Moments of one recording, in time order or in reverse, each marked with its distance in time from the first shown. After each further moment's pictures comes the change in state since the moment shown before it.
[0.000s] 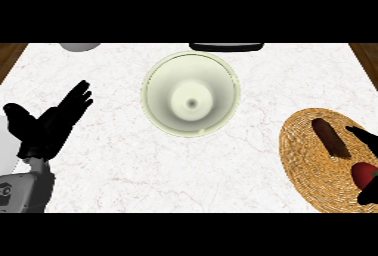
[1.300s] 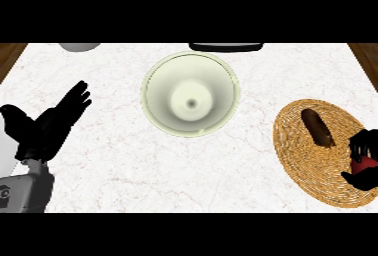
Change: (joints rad) left arm 0.007 -0.025 0.032 -0.022 -0.024 -0.025 0.012; right arm -0.056 0.015 -0.024 0.140 0.115 -0.174 -0.266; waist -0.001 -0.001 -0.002
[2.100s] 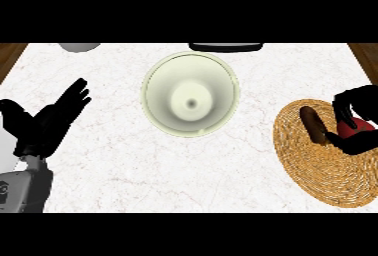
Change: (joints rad) left arm -0.024 0.005 0.016 0.018 0.012 -0.012 0.015; right arm -0.244 -0.052 0.077 -0.096 -0.060 0.171 -0.215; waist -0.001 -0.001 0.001
